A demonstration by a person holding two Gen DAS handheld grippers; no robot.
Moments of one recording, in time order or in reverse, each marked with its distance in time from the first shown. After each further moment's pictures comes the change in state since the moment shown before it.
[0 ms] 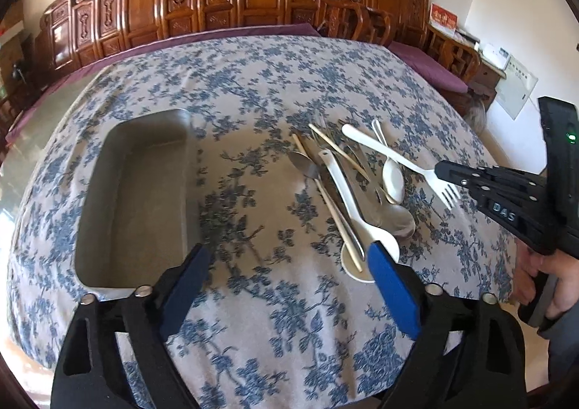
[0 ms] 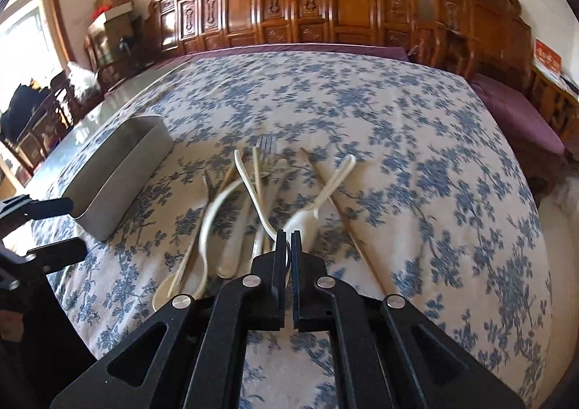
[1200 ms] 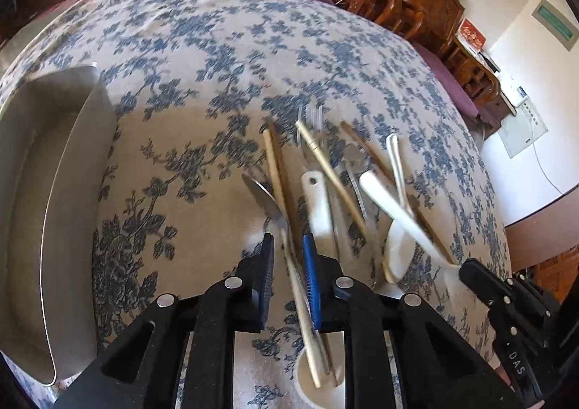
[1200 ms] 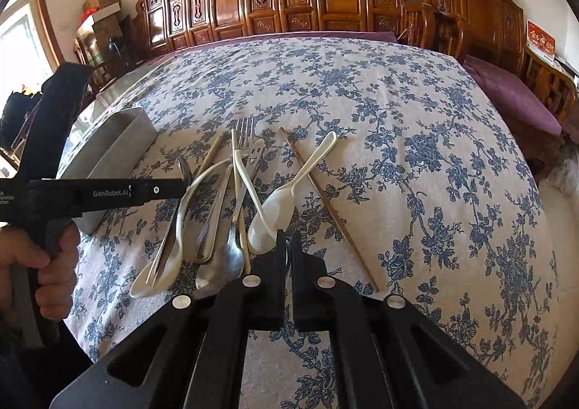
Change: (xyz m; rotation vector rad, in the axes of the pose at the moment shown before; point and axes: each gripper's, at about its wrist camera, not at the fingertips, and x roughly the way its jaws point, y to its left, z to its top) left arm 0.112 0.000 0.050 -0.243 0.137 -0.134; right arm 0.012 -0.016 -0.009 0.032 0.038 -0.008
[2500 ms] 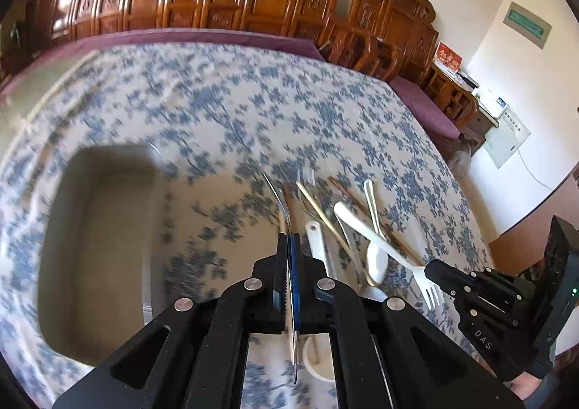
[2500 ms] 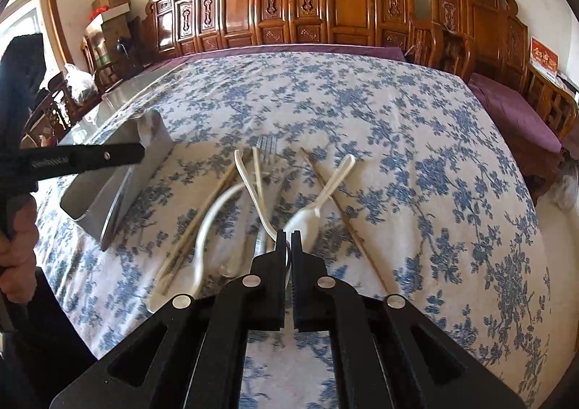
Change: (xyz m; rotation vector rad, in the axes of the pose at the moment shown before) left arm -0.093 0.007 0.004 0.101 -0.191 -0.001; right arm -0.014 0.030 0.011 -0.036 -0.040 0.000
